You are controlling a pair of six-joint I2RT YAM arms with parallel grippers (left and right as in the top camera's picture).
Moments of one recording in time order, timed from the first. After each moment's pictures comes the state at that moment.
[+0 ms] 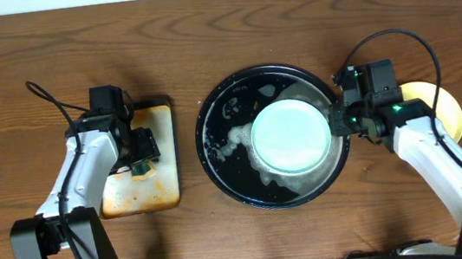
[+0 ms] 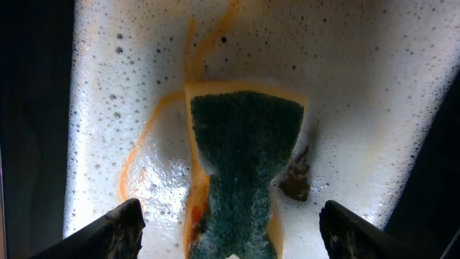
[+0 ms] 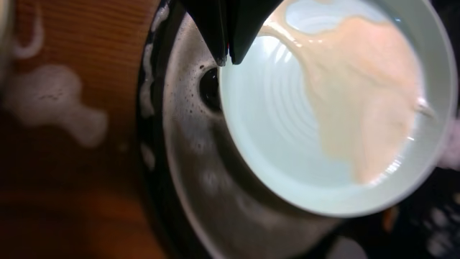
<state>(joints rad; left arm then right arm) 0.05 1.62 0.98 -0.77 -0.03 -0.22 0.16 1.45 0.88 -0.51 -0.16 0.11</state>
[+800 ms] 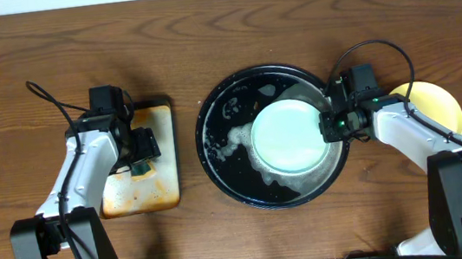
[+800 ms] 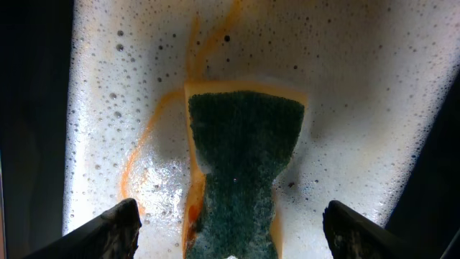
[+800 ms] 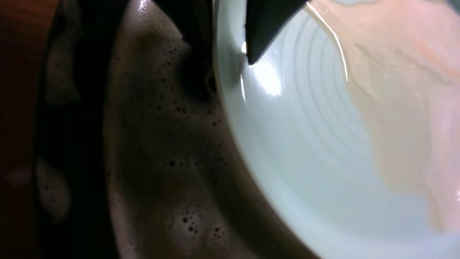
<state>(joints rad) 0.05 1.62 0.98 -0.77 -0.03 -0.22 0.16 1.70 0.88 -0.45 -0.22 0.12</state>
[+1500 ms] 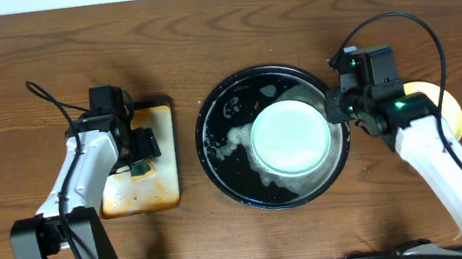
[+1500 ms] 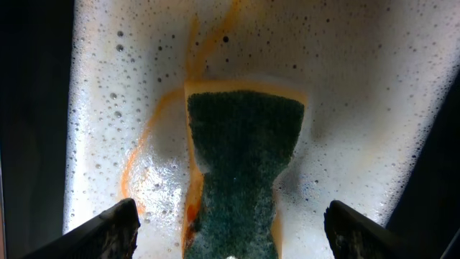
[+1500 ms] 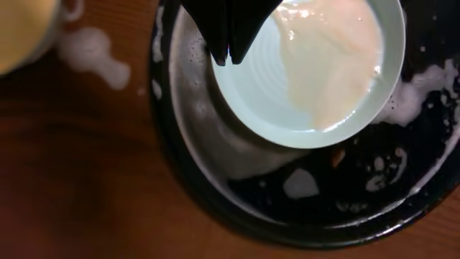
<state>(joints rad) 0.05 1.62 0.98 -0.77 -0.03 -0.22 0.22 1.40 0.99 -0.54 -0.08 0.10</state>
